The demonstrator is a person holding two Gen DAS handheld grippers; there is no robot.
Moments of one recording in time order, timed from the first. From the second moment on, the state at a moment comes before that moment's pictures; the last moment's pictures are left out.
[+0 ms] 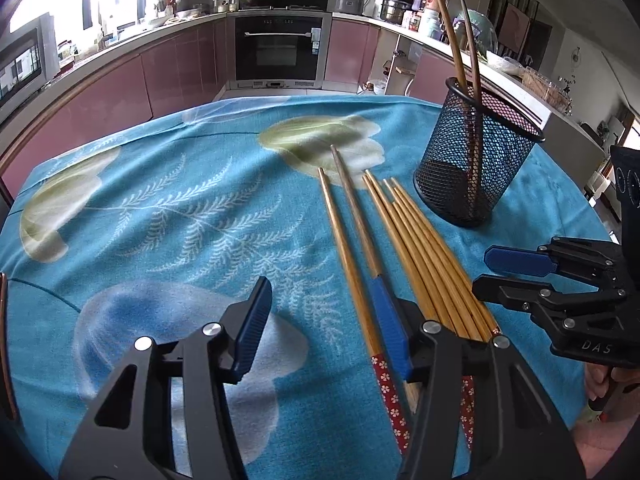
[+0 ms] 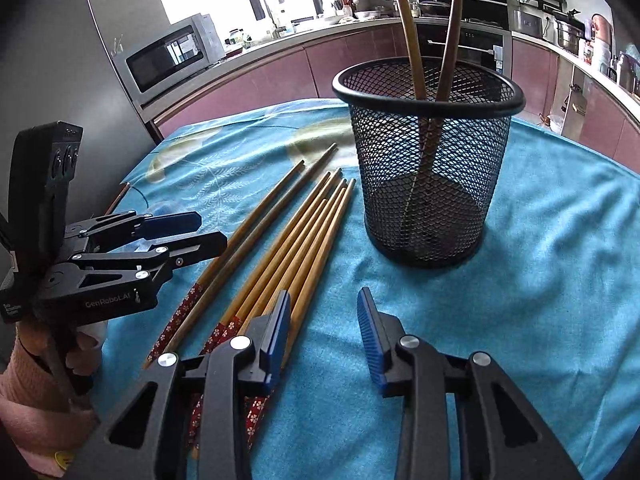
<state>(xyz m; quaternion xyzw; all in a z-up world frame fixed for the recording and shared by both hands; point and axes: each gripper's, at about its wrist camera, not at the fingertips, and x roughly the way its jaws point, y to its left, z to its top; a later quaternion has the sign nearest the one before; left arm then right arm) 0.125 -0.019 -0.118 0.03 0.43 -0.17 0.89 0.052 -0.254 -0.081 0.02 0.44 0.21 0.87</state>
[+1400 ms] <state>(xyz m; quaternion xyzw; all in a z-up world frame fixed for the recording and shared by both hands) 0.151 -0.038 -0.123 0.05 0.43 -0.15 0.89 0.076 -0.242 -0.082 0.00 0.45 0.20 0.87</state>
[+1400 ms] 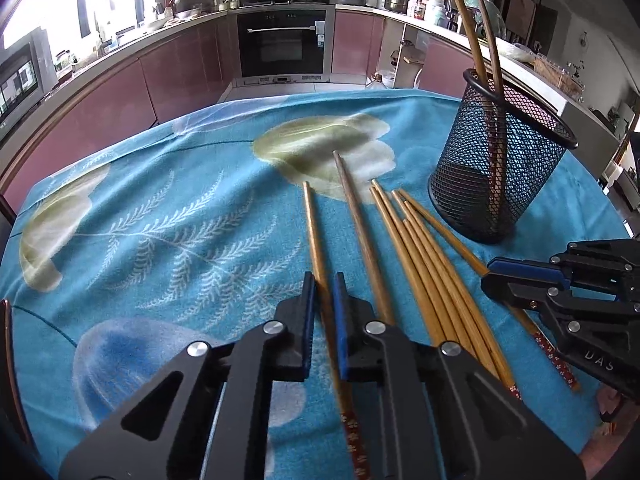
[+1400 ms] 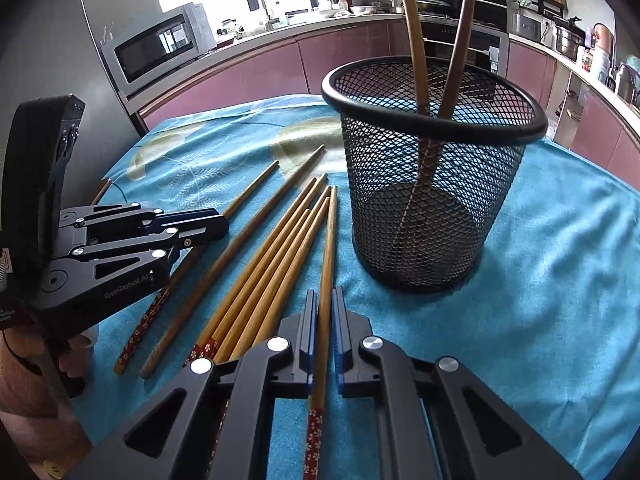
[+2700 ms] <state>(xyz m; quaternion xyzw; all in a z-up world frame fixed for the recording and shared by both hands) 0.085 -0.015 0.024 -0.08 0.28 -0.29 0.91 0.031 -0.310 0.033 0.09 0.29 0.28 0.91</state>
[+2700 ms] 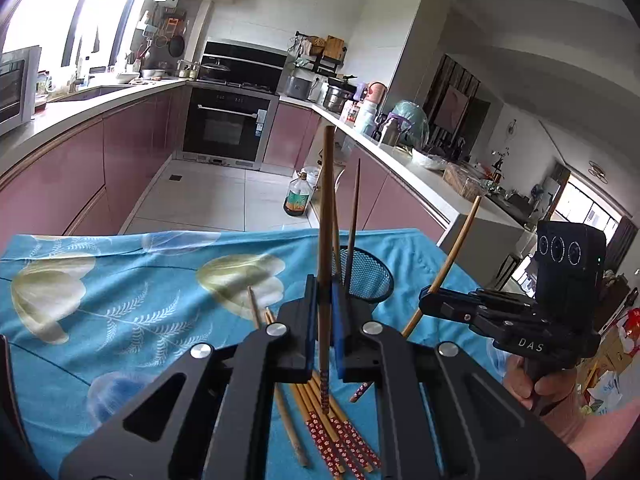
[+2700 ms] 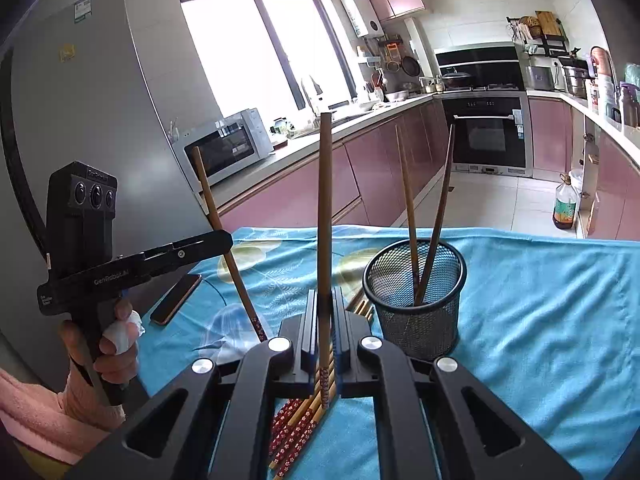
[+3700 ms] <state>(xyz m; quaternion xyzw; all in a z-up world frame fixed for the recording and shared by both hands) 0.163 -0.090 0.066 -0.05 0.24 -0.30 0.92 0.082 -0.342 0.085 0.06 0.23 0.21 0.95</state>
